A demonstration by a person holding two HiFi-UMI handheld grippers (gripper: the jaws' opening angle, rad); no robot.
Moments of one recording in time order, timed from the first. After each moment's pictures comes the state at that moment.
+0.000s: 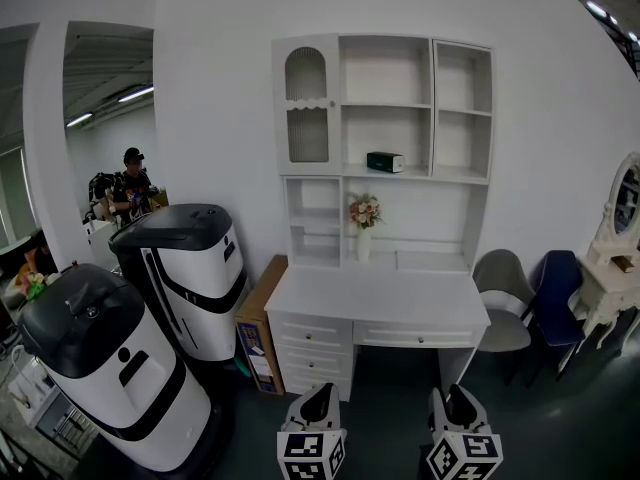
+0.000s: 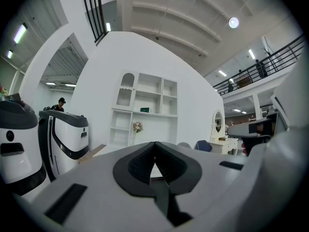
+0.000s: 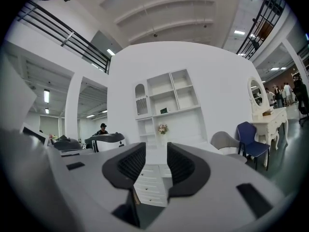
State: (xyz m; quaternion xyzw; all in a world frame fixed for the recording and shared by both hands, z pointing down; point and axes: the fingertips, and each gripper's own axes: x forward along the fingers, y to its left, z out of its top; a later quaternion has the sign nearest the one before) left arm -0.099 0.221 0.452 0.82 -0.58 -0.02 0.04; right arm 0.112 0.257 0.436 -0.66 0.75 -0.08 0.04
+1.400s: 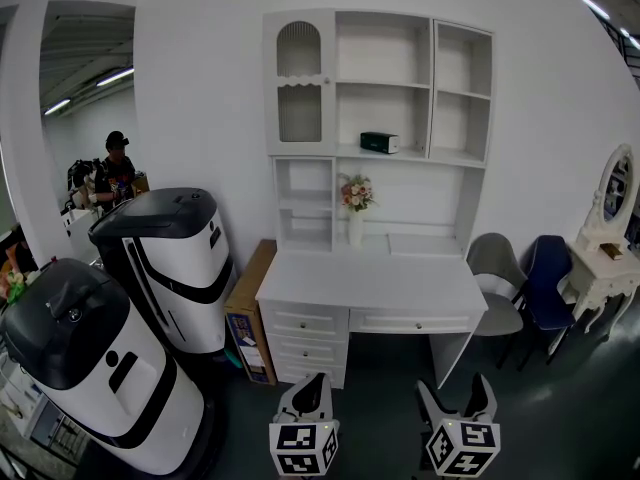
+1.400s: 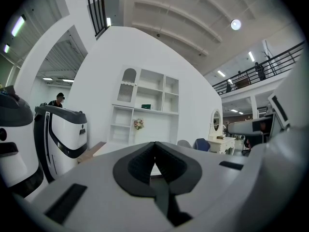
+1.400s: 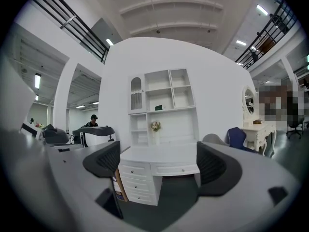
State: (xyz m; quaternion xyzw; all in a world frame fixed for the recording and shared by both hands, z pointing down) left arm -0.142 0.185 0.468 0.83 -0.56 0.00 0.06; right arm 0.087 0.229 0.447 -0.70 0.71 -0.07 0.00
